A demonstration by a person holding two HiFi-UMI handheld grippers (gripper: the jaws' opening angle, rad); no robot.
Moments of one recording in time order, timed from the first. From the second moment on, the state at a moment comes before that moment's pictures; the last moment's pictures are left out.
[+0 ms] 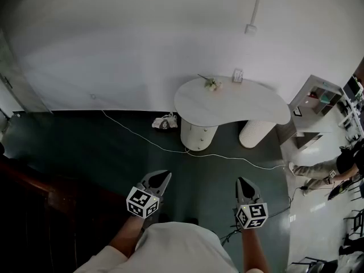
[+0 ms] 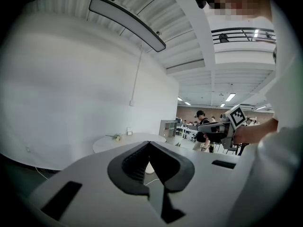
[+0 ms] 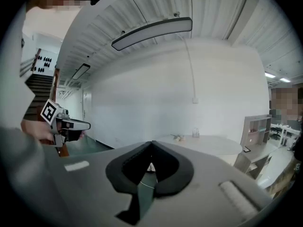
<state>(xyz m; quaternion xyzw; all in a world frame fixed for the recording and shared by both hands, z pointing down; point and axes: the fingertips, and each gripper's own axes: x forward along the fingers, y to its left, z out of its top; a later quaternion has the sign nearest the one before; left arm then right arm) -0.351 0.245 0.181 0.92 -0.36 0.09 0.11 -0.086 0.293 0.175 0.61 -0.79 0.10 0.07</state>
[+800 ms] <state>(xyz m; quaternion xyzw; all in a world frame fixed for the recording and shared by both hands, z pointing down) -0.325 0.252 0.192 0.91 -0.37 0.11 0.12 -0.065 0.288 0.185 0.59 -0.80 0.11 0.07</state>
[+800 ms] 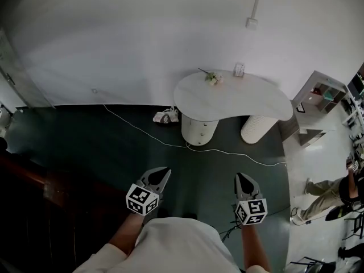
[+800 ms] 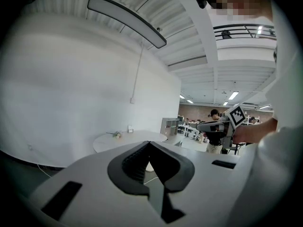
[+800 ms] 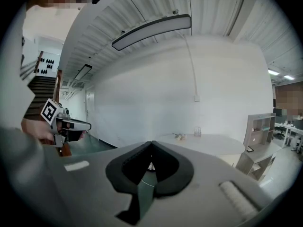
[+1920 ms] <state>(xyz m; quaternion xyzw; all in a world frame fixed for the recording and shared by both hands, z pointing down) -0.271 0.271 0.206 0.90 -0.40 0.11 0.13 -0.023 0.296 0.201 0.55 -0.82 0.11 0.08</state>
